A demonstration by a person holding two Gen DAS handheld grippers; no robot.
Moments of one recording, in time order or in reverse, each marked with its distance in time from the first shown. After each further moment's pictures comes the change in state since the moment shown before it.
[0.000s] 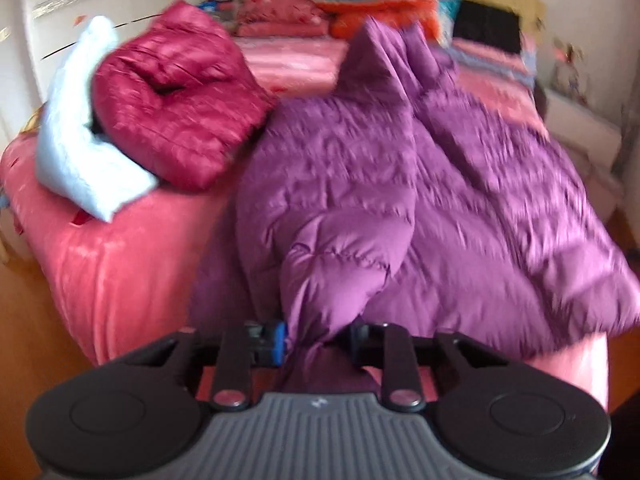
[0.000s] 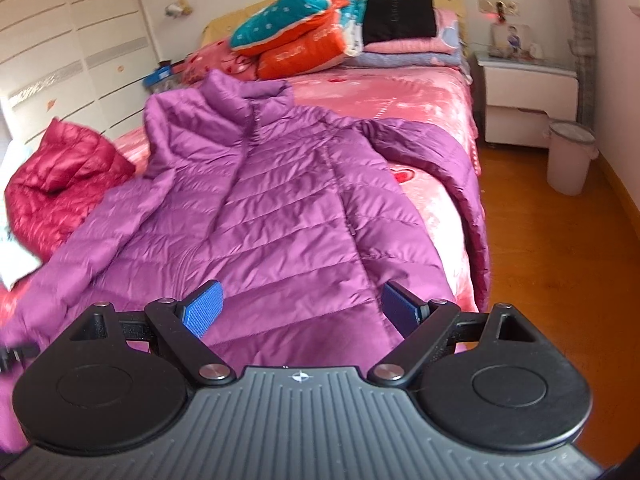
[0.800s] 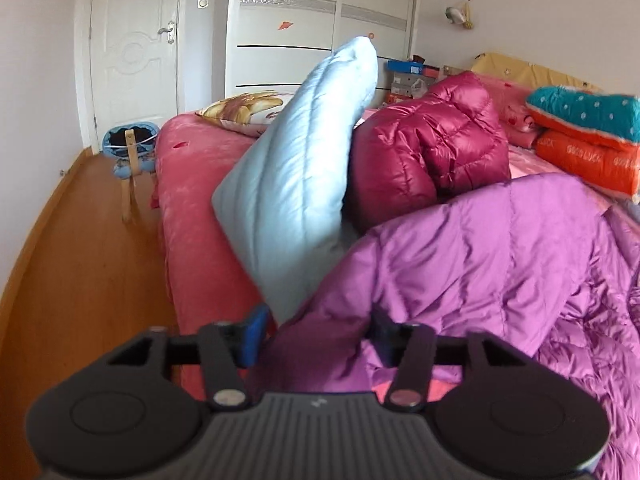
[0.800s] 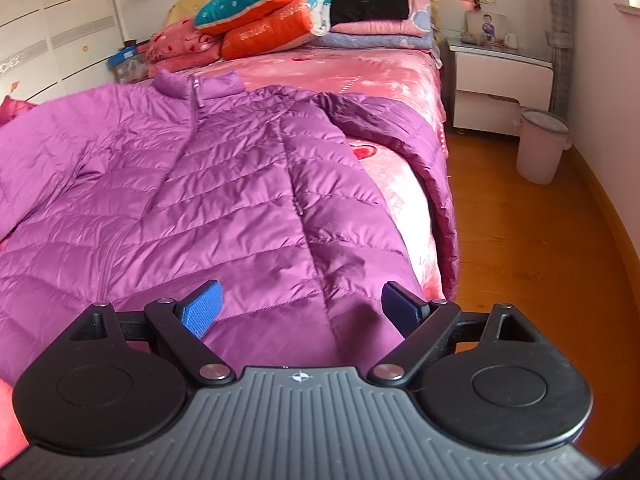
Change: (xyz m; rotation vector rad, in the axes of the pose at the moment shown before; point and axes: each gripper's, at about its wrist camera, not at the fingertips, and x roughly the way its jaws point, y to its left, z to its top) left arm 0.044 0.173 0.068 -0.407 -0.198 0.388; right arm 0.039 -0.035 -0.005 0.020 0.055 -0.122
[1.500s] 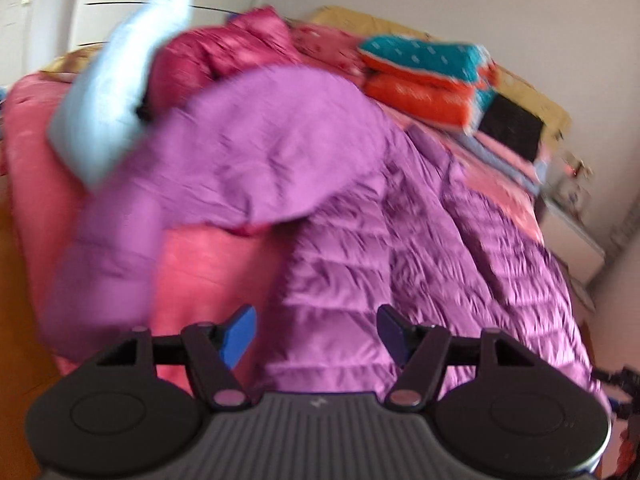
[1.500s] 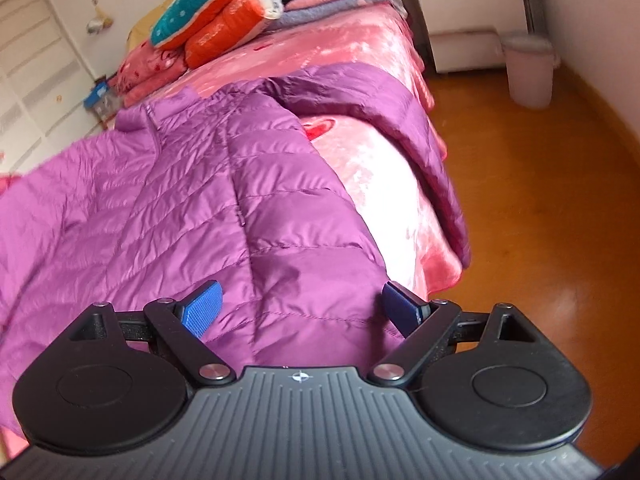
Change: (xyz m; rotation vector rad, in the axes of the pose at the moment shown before) left arm -0.056 -0.055 -0.075 0.132 0.167 -0.515; right arm 0.037 -0.065 0.008 0.279 0.068 0.094
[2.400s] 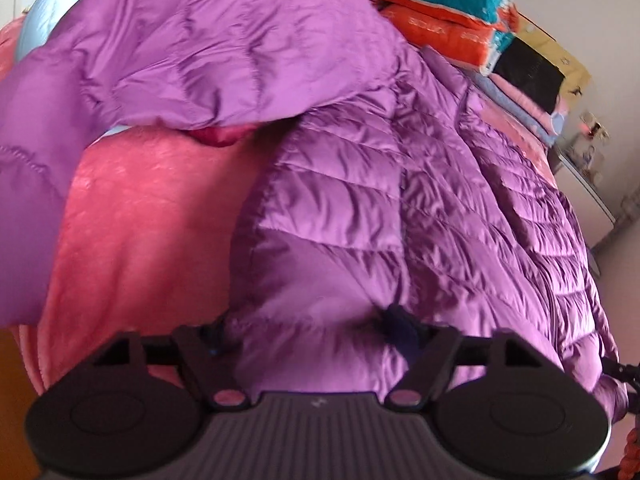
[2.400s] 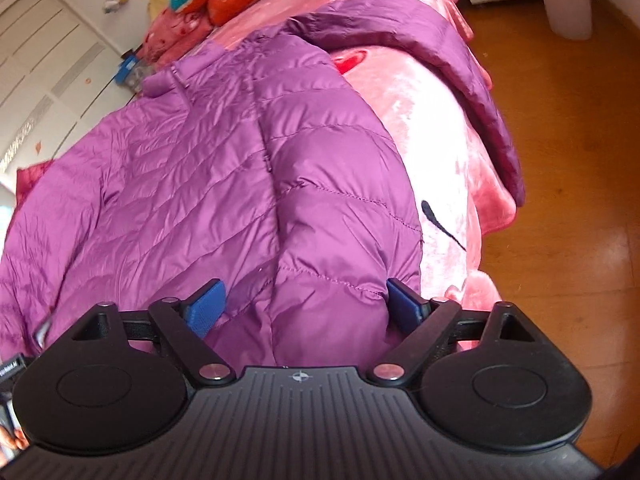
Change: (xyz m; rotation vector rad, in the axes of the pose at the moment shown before) left arm 0.057 -0.011 -0.020 -0.048 0.201 0.008; right arm 0.015 -0.008 -0.006 0.026 0.173 0.155
